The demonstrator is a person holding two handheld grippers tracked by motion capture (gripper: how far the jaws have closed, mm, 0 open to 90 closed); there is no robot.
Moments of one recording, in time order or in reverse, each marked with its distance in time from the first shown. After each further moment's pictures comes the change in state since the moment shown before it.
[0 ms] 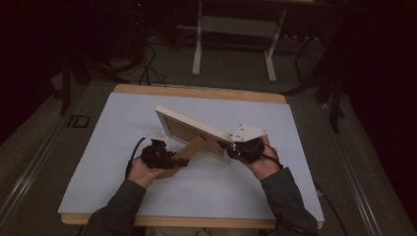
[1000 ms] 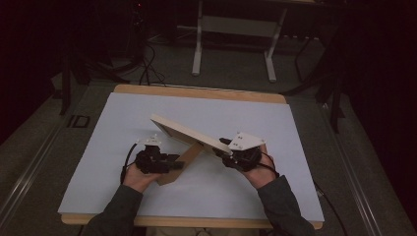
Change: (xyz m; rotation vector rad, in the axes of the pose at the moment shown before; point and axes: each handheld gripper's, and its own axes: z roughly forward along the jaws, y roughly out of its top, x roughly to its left) left arm -0.001 -0.019 -0.017 -0.073 0.050 0.000; right arm 0.021 -0.006 -0.001 -0.043 -0.001 0.029
